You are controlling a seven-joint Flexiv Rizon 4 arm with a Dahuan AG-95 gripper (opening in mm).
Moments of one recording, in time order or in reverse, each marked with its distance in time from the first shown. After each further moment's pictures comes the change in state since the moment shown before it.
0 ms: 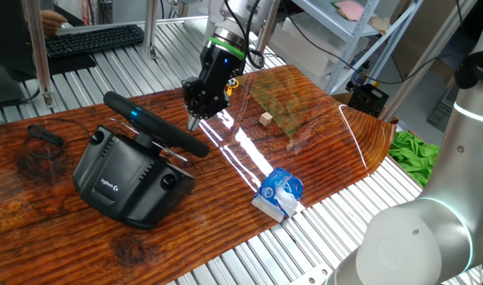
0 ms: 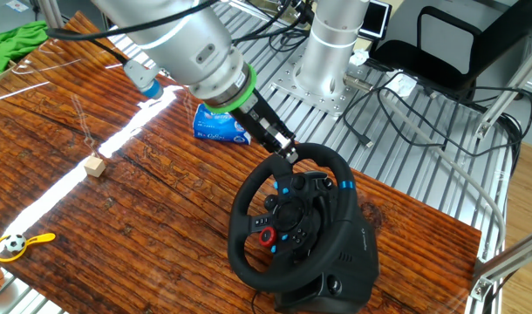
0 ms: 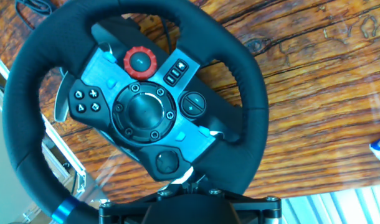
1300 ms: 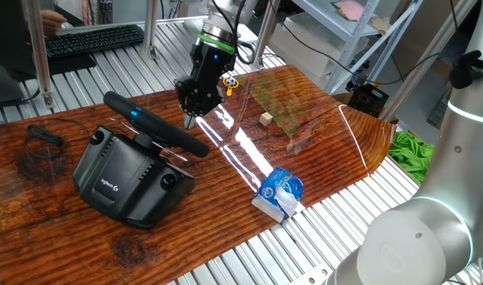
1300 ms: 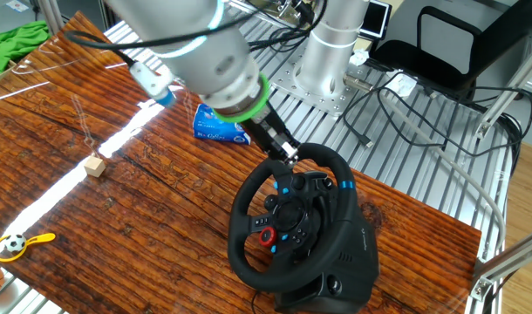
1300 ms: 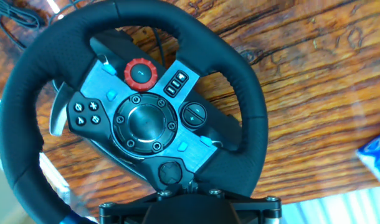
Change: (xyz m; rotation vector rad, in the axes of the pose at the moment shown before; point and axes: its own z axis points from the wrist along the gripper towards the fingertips) arm -0.009 0.007 0.001 0.143 -0.056 -0.032
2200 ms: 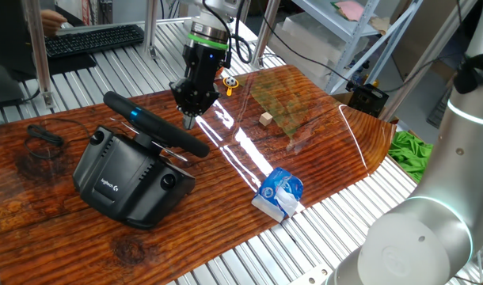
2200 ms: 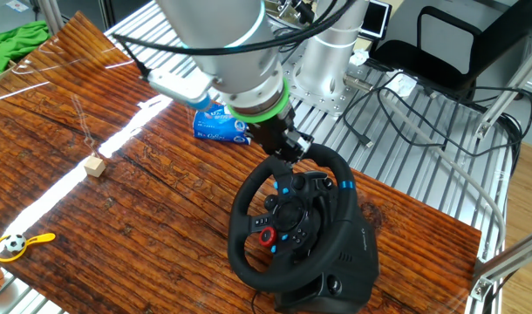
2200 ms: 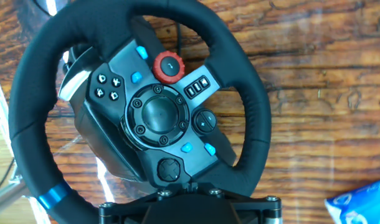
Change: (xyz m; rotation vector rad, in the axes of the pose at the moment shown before) arm 0.000 -0.001 0.000 0.108 -0.071 -0.274
